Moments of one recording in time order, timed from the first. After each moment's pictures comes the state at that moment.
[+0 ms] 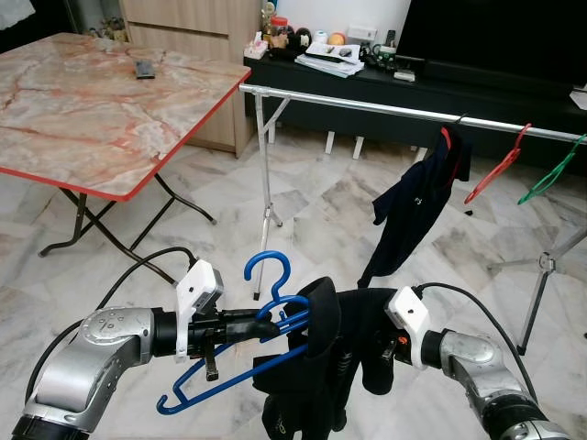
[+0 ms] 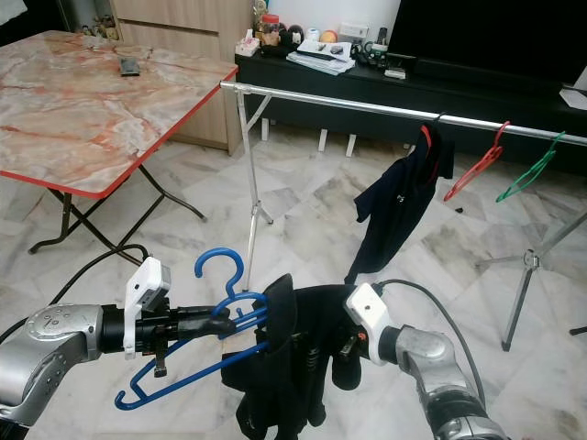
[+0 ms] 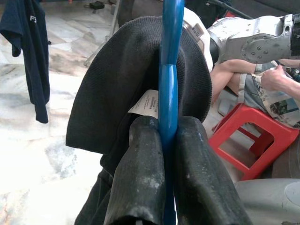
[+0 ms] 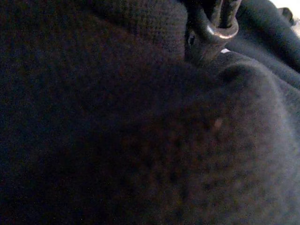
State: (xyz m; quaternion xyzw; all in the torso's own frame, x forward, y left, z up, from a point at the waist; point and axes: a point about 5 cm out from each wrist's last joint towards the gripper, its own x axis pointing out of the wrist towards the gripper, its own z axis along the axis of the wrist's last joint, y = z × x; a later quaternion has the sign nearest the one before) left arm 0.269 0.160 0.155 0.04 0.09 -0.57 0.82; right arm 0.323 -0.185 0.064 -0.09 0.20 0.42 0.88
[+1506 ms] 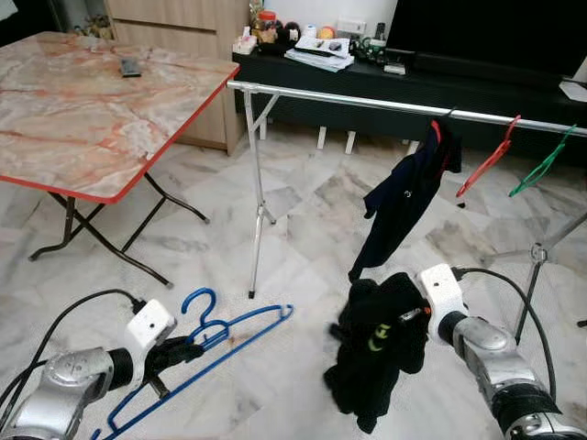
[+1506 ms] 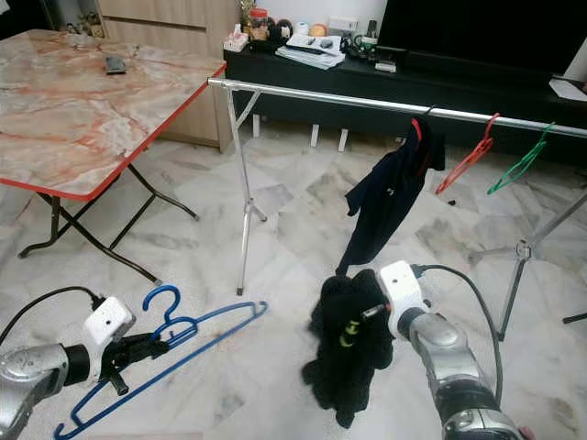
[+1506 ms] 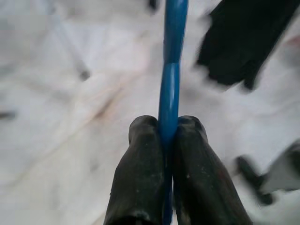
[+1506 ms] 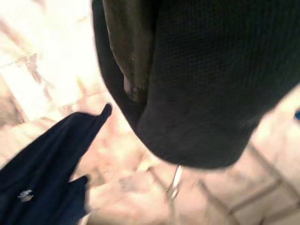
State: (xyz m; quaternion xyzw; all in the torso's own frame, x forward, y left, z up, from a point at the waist) left arm 0.275 0.248 0.055 0.18 0.24 -0.28 0.91; right arm 0.348 -0.222 0.085 -0.06 0.17 0.13 0.97
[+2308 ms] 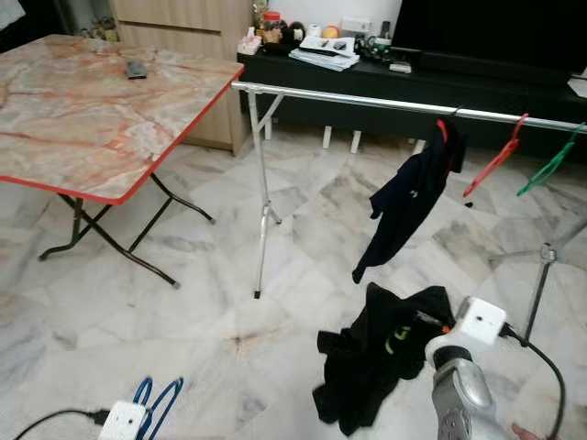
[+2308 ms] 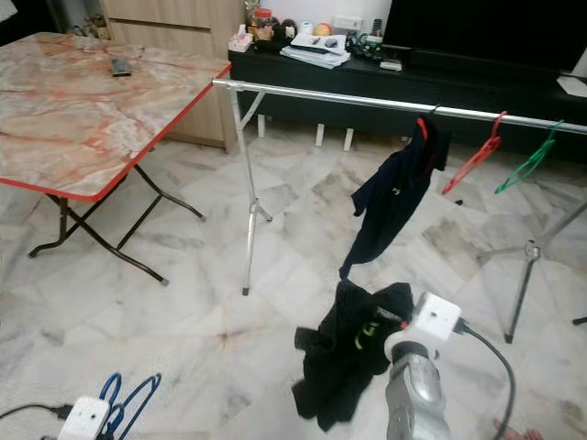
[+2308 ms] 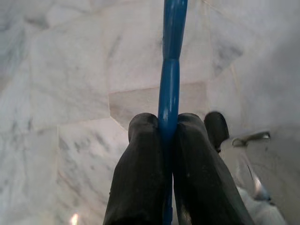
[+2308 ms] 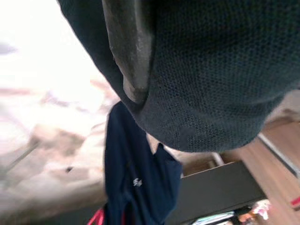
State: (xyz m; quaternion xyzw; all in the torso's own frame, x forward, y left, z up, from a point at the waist) left arm 0.188 0.262 -0.058 0.09 0.38 0.06 0.92; right arm 0.288 -0.209 0.061 0.14 0.06 -0.13 0.98
